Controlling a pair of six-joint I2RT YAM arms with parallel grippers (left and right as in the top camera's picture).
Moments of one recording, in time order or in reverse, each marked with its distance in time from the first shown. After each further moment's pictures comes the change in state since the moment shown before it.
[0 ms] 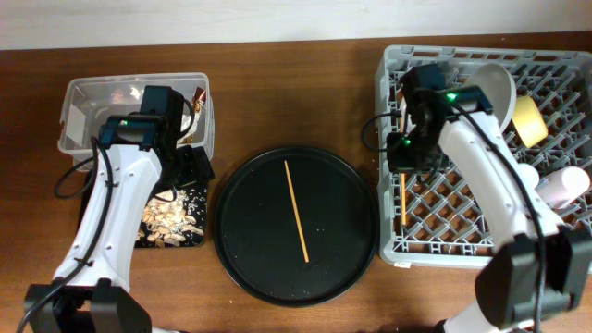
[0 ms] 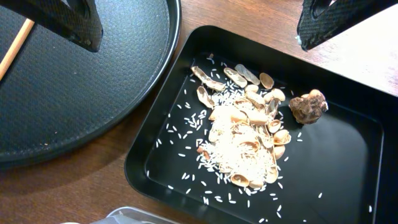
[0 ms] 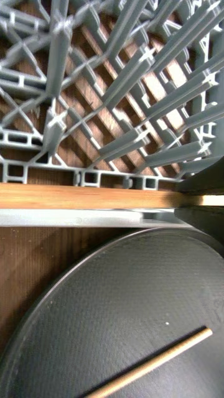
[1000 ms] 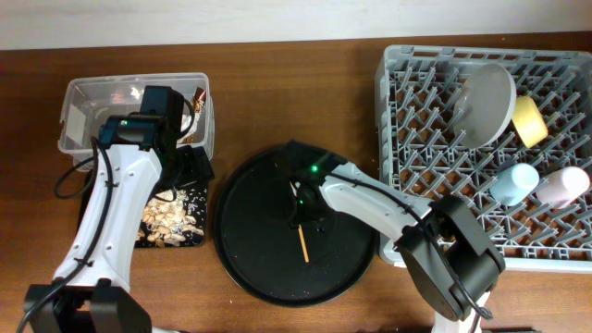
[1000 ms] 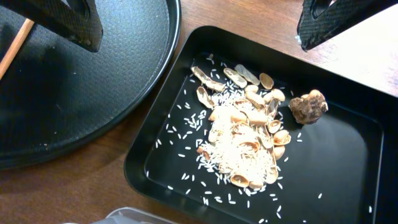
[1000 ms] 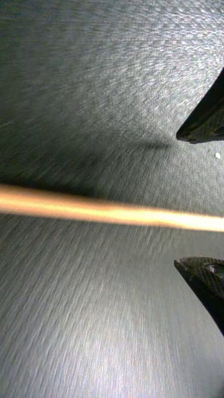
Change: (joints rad) left arm 0.000 0.000 0.000 0.000 -0.001 0.000; right arm 0.528 0.191 -0.232 0.452 -0.101 0.212
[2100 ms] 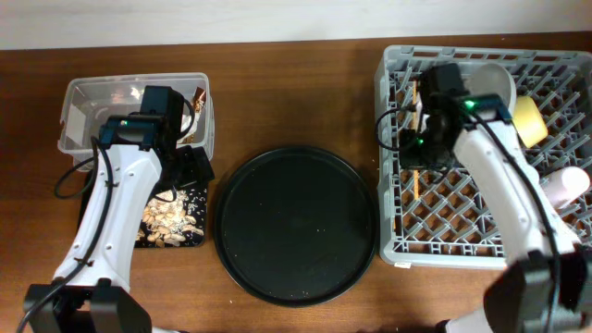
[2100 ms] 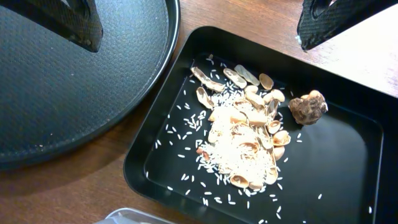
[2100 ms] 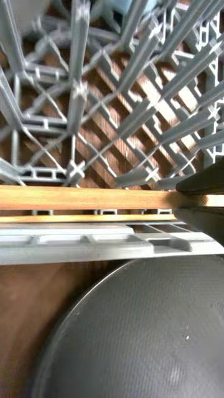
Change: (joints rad) left arm 0.000 0.000 0.000 -0.003 0.000 0.000; right arm -0.572 -0.267 0.179 -0.378 0.140 -0.238
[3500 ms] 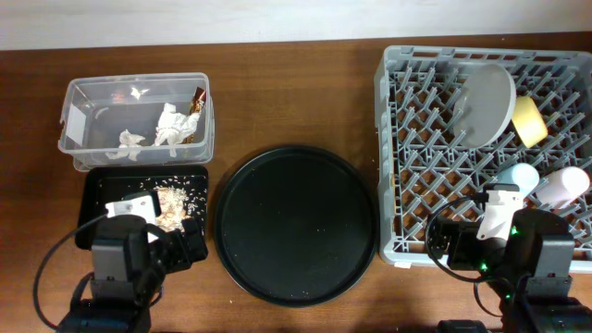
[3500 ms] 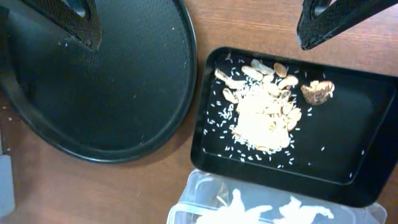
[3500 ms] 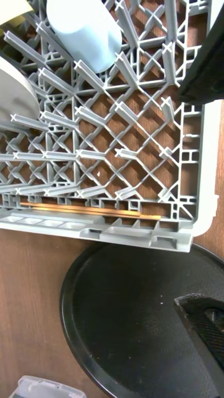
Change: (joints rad) left arm 0.000 -0.949 -0.559 0.259 0.106 0.149; right arm -0.169 -1.059 -0.568 0.119 -0.132 -0.073
